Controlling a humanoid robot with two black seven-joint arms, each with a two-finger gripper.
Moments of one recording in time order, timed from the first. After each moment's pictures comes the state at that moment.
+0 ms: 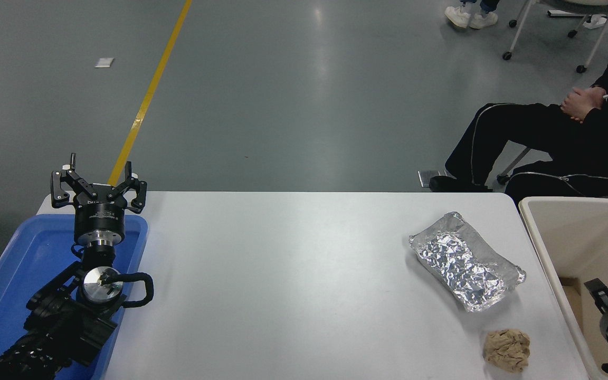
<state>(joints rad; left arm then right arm) -0.58 0.14 -1.06 -0.41 -0.12 -0.58 -0.59 0.51 -0.38 -0.51 0.12 0.16 -0.10 0.10</state>
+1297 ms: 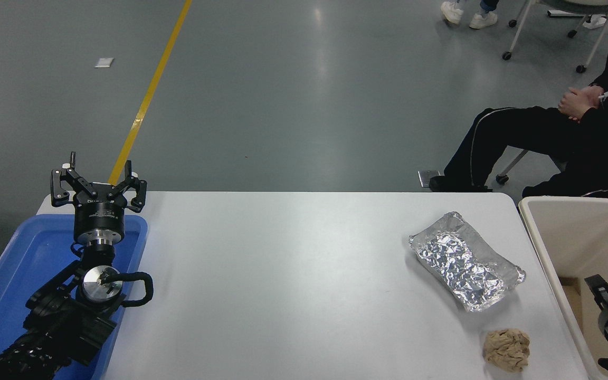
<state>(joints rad) -0.59 0.14 -1.05 -0.41 -0.12 -0.58 -0.60 0.56 -0.40 -0.46 0.15 0.16 -0.09 0.10</state>
